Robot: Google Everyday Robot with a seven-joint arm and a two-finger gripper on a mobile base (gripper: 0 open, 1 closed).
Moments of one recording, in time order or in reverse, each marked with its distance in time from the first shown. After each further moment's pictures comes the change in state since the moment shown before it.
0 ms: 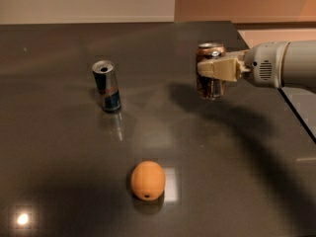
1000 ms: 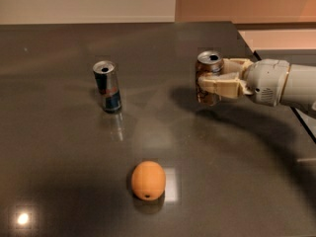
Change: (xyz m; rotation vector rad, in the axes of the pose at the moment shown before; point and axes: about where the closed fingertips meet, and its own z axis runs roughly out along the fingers) arm 0.020 0.000 0.005 -0.134 -0.178 -0.296
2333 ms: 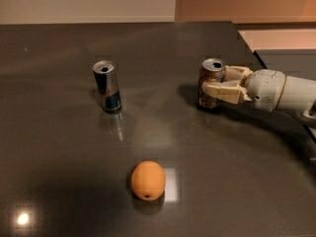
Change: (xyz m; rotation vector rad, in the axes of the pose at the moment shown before) arm 0.035 -0.026 0.004 -0.043 -0.093 0.003
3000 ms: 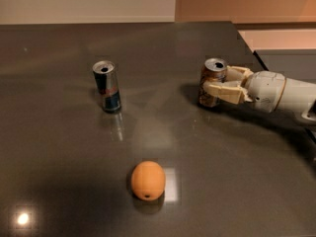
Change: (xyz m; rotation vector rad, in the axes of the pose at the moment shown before) arm 0.006 -0.008 -0.001 -0.005 -0.046 -0.004
